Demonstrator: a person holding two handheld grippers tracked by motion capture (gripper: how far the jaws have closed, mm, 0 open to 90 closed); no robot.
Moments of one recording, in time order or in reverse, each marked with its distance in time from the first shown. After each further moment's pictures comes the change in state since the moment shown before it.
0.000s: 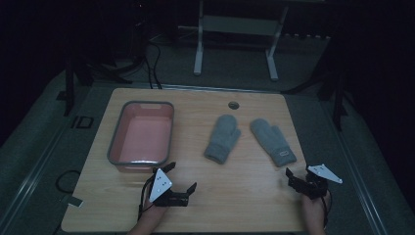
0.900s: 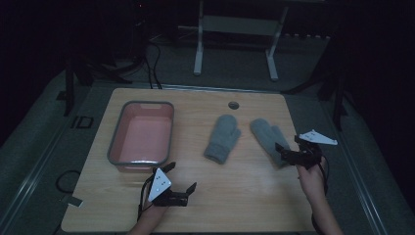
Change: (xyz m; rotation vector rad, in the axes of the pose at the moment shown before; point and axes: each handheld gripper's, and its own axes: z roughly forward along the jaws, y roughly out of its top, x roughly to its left) left arm 0.002 0.000 0.000 0.001 -0.012 -0.013; right arm 0.027 0.109 0.013 0.009 0.192 -0.129
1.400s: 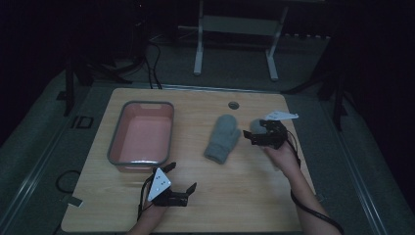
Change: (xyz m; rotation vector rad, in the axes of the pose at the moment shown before) left arm 0.000 0.000 0.000 -0.001 -0.012 -0.008; right arm 0.048 0.055 0.078 0.046 0.239 -0.097
